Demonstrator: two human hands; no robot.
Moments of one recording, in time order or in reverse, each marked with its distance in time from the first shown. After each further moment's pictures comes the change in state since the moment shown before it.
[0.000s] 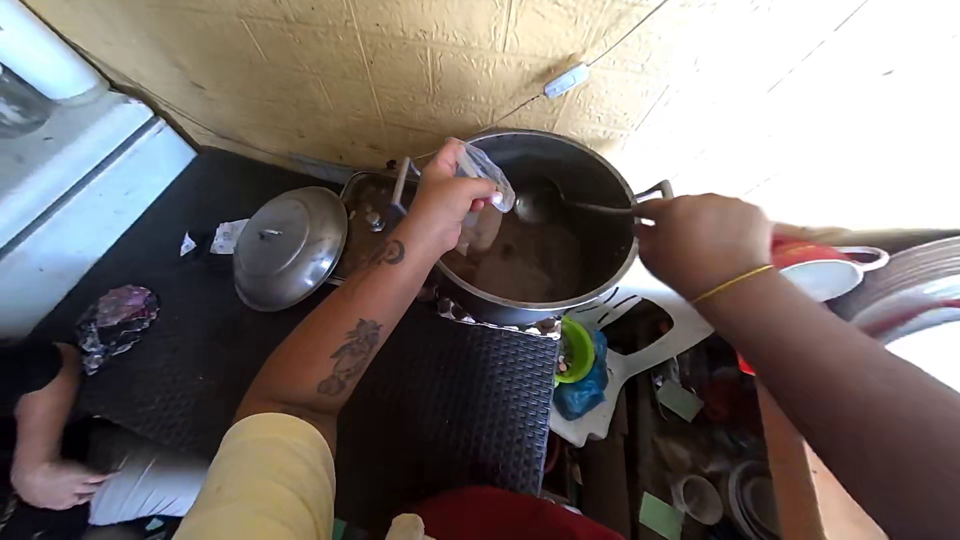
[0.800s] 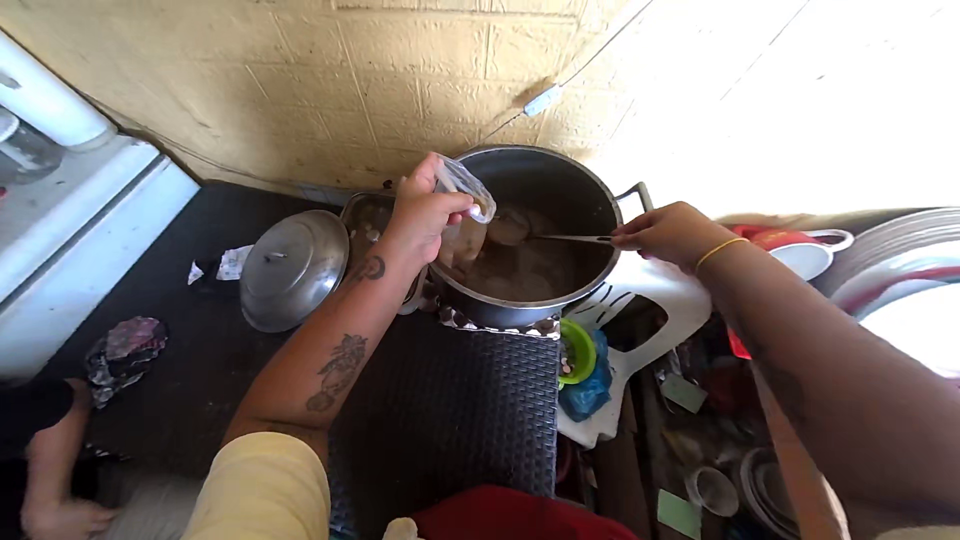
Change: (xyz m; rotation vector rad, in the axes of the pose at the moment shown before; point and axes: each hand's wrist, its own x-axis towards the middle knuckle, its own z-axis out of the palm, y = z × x) left_hand -0.017 0.020 -0.018 0.039 -0.019 0.015; right_hand 0.037 0.043 0.037 0.676 -0.224 0.237
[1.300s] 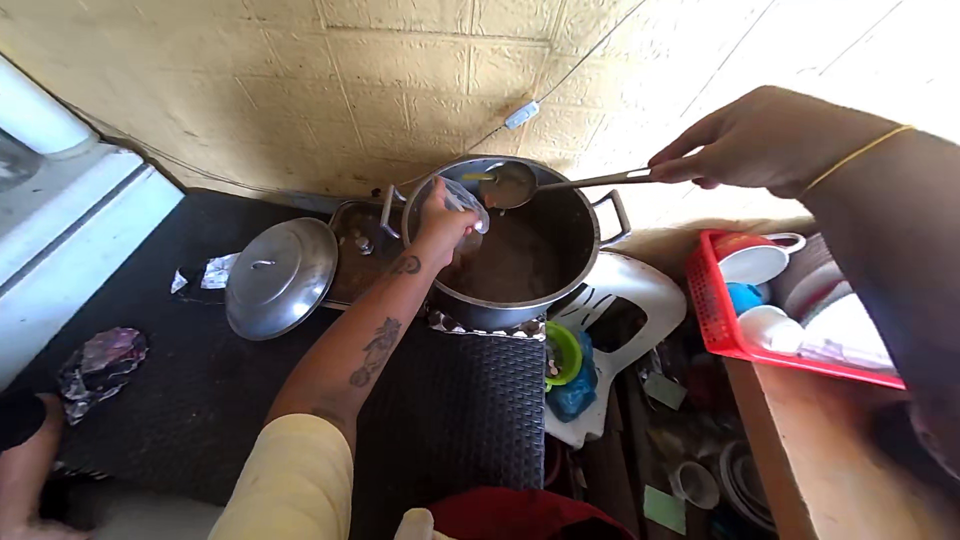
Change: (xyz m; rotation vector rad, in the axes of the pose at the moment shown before) left_hand 0.034 -0.052 0.033 0.055 0.033 -0.034; right_hand -0.067 -0.073 -0.096 -0.140 0.162 -0.148
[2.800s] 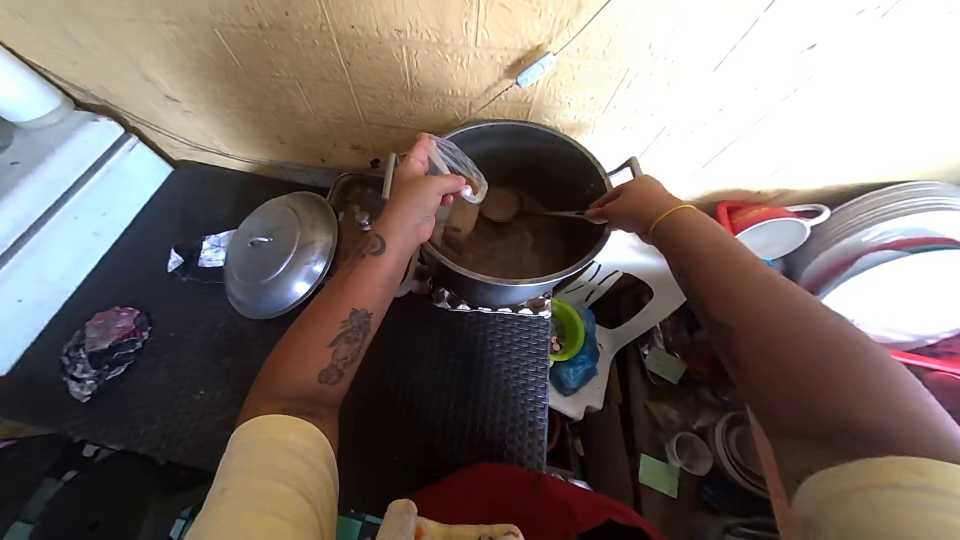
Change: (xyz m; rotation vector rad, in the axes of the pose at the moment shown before) left_hand -0.016 0.020 -0.040 -0.062 -0.055 0.059; right_hand 0.055 0.050 0.135 0.024 -0.162 0.195
